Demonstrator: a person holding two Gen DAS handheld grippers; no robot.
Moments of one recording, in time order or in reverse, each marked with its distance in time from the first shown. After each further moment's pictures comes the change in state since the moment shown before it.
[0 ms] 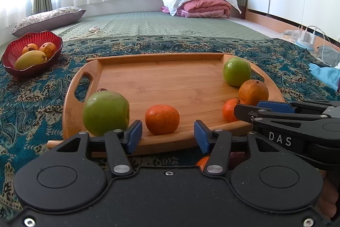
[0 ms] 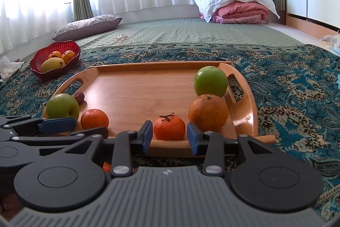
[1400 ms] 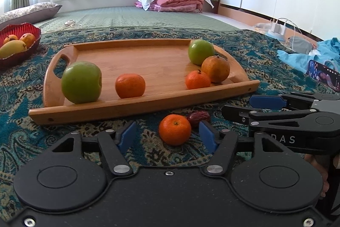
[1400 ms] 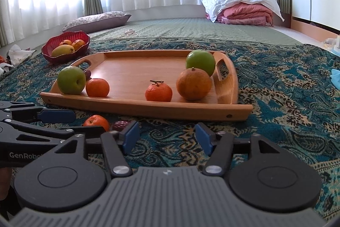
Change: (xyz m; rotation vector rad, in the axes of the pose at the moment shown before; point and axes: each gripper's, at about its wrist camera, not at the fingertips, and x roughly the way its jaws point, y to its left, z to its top) left arm -0.027 -0.010 -0.036 0.022 0.029 -0.164; right arm -0.037 -0.025 -0.039 -0.045 -0.002 0.041
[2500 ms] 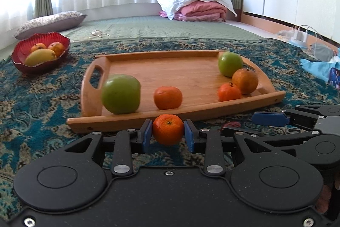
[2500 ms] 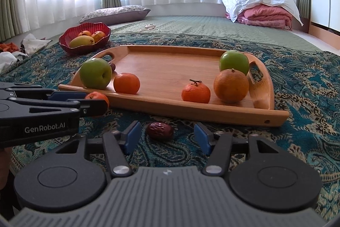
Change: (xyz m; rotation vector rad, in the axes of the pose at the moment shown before) left arm -0.017 0.019 0.007 -0.003 -0.059 0.160; right arm 0.016 0.038 0.002 -0.065 0.025 0.079
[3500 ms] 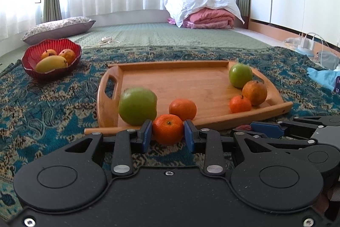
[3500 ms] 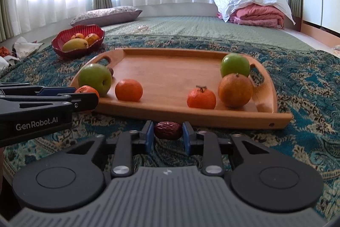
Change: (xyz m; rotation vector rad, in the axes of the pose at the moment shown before) left arm -0.011 0.012 0.013 -0.020 -0.042 0.034; right arm 0.003 0.016 0.011 0.028 -0.010 -0.056
